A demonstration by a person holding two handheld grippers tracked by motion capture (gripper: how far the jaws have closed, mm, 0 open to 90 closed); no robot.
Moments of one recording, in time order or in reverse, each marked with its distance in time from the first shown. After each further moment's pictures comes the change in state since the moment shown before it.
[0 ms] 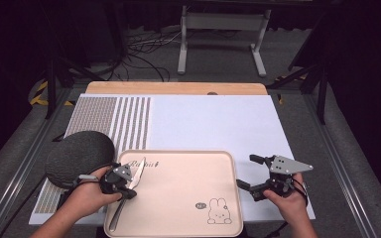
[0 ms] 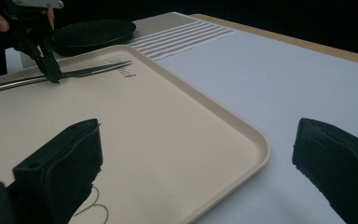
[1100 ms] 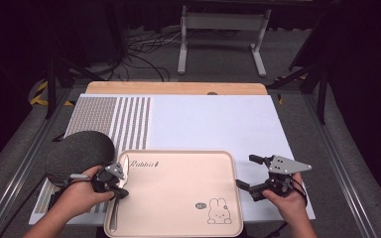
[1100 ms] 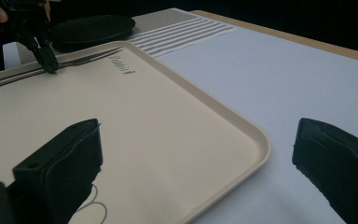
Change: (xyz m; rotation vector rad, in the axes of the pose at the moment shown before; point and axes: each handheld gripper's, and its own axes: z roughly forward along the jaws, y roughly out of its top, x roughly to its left) left arm 0.008 -0.014 -0.010 0.031 0.012 -0.049; right arm 0.000 0.000 0.002 0.014 -0.002 -0.007
